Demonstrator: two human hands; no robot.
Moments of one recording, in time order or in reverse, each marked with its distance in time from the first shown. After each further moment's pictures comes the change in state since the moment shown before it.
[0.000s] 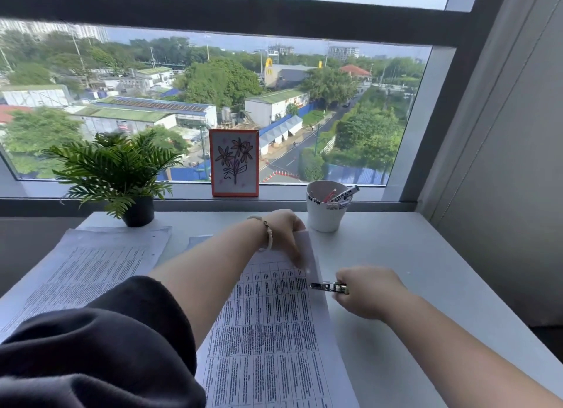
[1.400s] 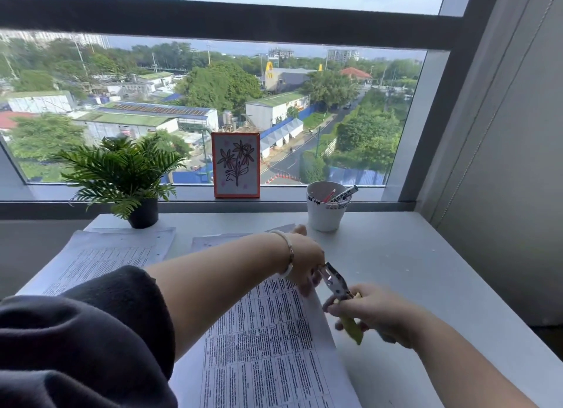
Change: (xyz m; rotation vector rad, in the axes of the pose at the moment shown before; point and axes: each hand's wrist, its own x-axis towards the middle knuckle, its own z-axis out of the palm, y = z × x) left_hand -0.026 0.043 0.025 0.794 -0.200 0.352; right_hand -0.048 -0.007 -0.009 1.079 -0.332 0.168
